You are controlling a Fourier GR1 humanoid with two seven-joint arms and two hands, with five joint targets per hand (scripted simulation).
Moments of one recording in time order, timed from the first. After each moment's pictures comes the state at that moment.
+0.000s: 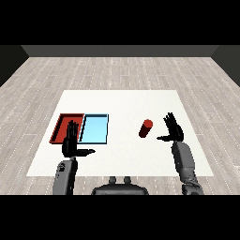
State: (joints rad) left arm 0.02 0.03 0.05 -1.63 0.10 -0.08 -0.46; right arm -0.39 -0.27 -0.27 -0.88 -0.24 0.42 -0.43
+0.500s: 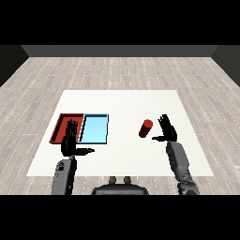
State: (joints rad) left arm 0.01 0.04 0.06 -1.63 0.11 -0.08 -0.44; right arm -0.41 -0.22 -0.25 -0.81 -0.25 0.40 -0.45
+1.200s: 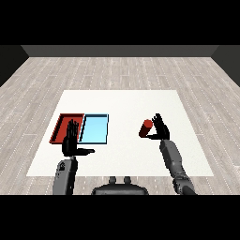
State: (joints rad) left arm 0.01 0.03 0.05 -1.63 0.12 -0.09 -0.44; right arm -0.48 -0.16 -0.22 -0.71 -0.25 0.36 -0.48
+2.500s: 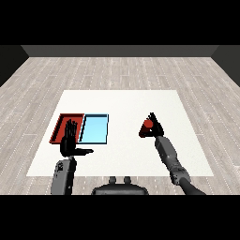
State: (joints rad) left arm 0.01 0.04 0.07 -1.64 0.13 -0.11 -0.45; right arm -0.63 -0.15 -0.21 -0.46 -0.22 0.31 -0.54
